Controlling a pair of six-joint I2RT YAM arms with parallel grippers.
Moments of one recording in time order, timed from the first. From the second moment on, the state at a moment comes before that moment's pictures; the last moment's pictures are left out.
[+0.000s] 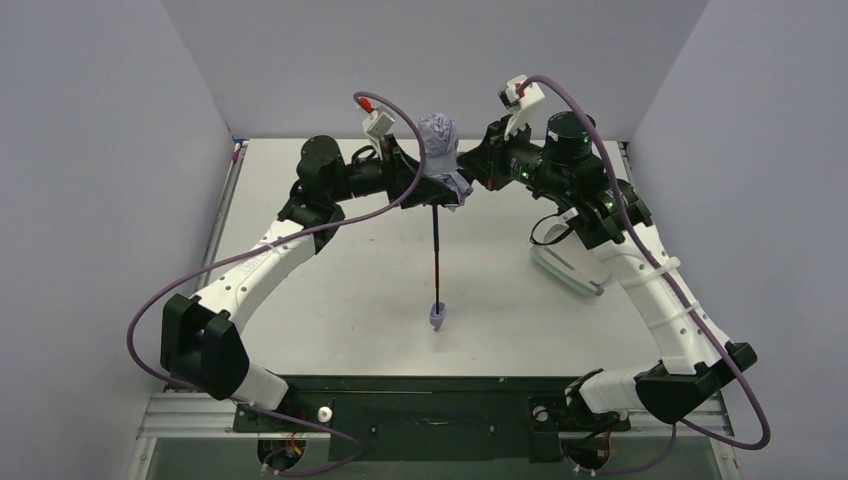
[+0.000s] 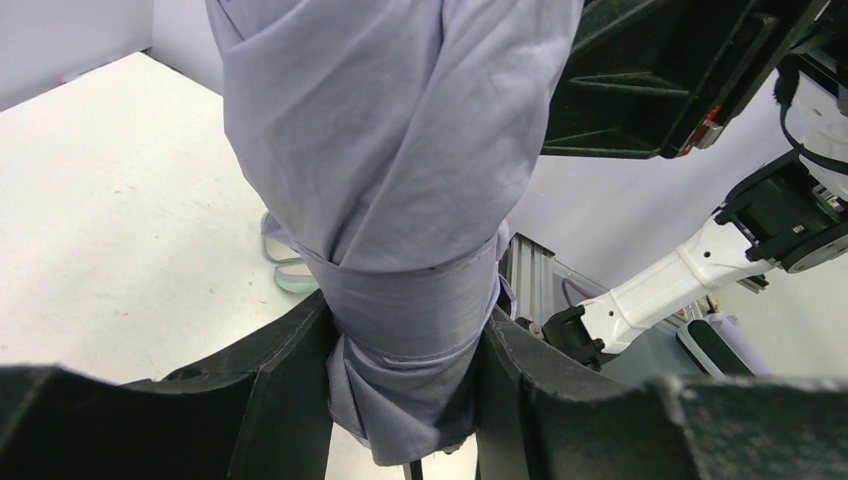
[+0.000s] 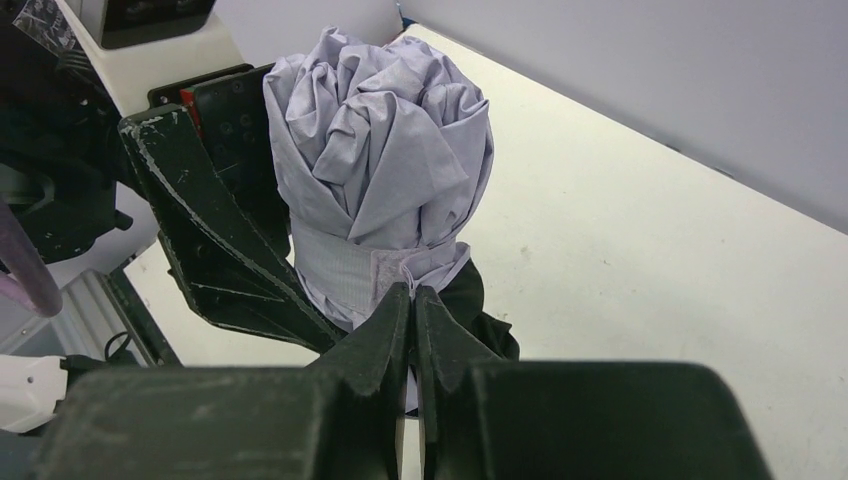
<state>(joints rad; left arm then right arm) -0.48 1.48 1.27 0.35 0.85 -0.59 0.54 1.35 1.67 -0.52 -0.27 0.14</state>
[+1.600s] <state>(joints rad) -0.43 1.47 1.25 0.46 0.86 -0.68 0.40 1.29 1.61 -0.58 -0.25 0.02</state>
